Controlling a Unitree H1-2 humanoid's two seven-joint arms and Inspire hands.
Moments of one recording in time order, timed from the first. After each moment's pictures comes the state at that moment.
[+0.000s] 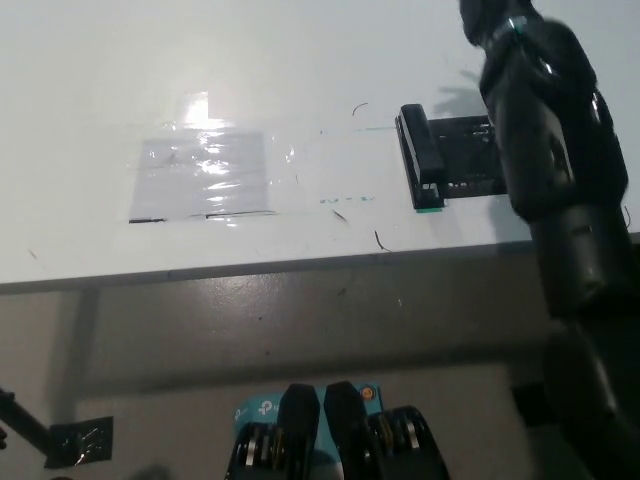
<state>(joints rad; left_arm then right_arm) 0.04 0.24 0.39 -0.04 -0.11 0.31 0.05 -1.09 -0.04 -0.16 0.57 0.36 0.33 -0.22</state>
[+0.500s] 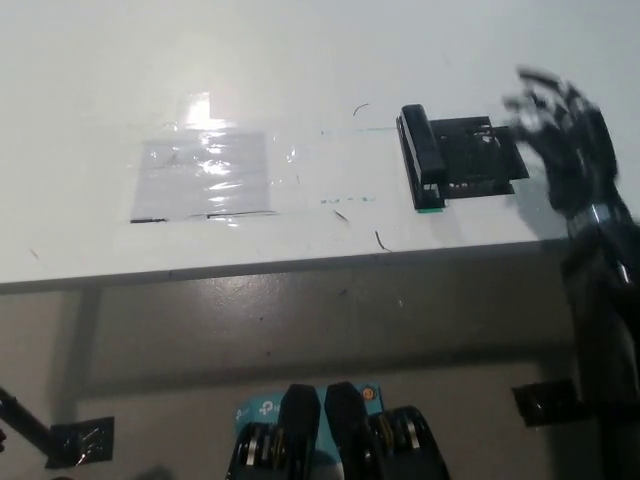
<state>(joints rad) 0.04 0.24 0.39 -0.04 -0.11 0.31 0.05 -0.55 -0.11 -0.09 0.04 0.30 0.37 -0.21</state>
